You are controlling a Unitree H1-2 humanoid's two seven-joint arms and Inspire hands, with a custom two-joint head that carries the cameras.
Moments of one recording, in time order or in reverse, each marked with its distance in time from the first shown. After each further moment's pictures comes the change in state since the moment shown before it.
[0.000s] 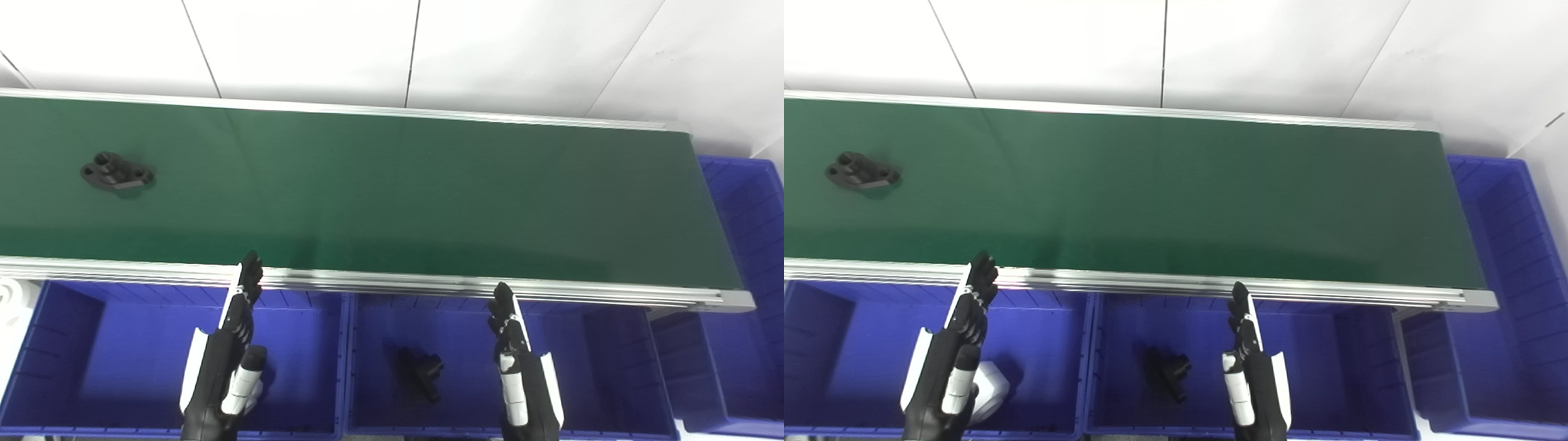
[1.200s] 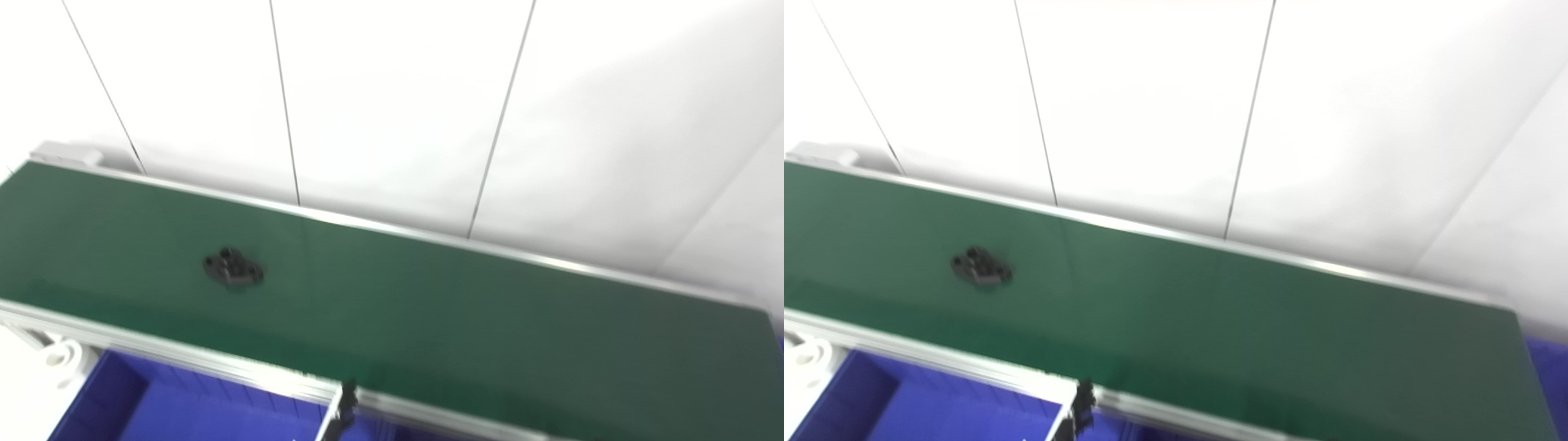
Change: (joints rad) left arm -0.118 -0.026 -0.165 0.313 0.135 -0.129 0.215; right arm -0.073 -0.108 -0.114 0.022 0.053 -0.045 0.052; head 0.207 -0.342
